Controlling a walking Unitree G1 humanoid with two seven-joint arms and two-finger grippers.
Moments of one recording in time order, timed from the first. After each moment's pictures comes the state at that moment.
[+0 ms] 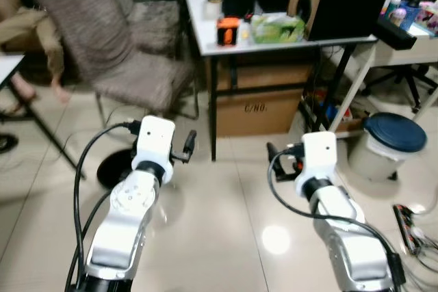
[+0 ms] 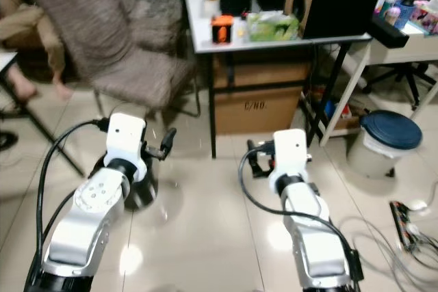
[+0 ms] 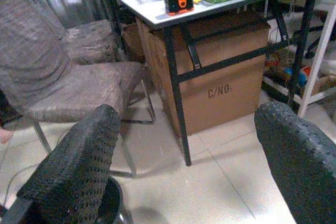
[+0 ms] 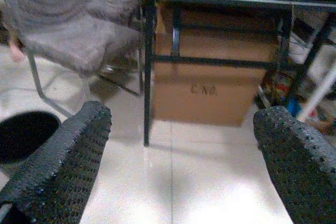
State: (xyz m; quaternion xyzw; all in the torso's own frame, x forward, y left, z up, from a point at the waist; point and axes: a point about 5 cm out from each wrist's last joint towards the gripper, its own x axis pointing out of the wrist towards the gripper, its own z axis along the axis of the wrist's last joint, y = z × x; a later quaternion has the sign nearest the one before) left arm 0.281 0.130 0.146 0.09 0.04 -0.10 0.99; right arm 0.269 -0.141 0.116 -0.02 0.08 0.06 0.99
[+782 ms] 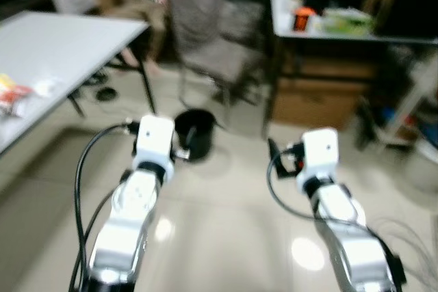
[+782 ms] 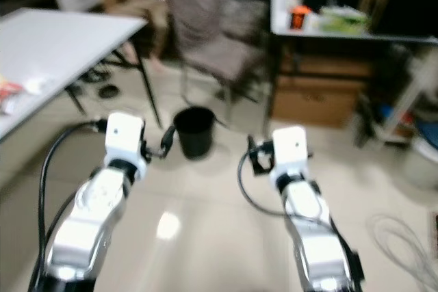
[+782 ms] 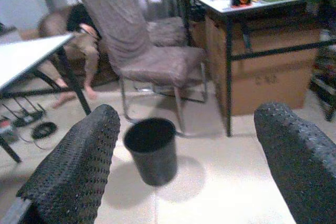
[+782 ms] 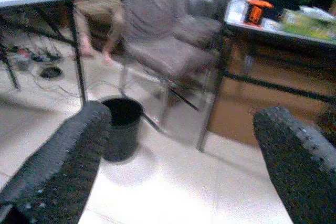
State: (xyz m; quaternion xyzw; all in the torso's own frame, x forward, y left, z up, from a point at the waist) left arm 0.276 0.131 0.141 0.08 0.03 -0.09 0.99; right arm 0.265 -0.140 0.118 -0.05 0.05 0.07 0.99
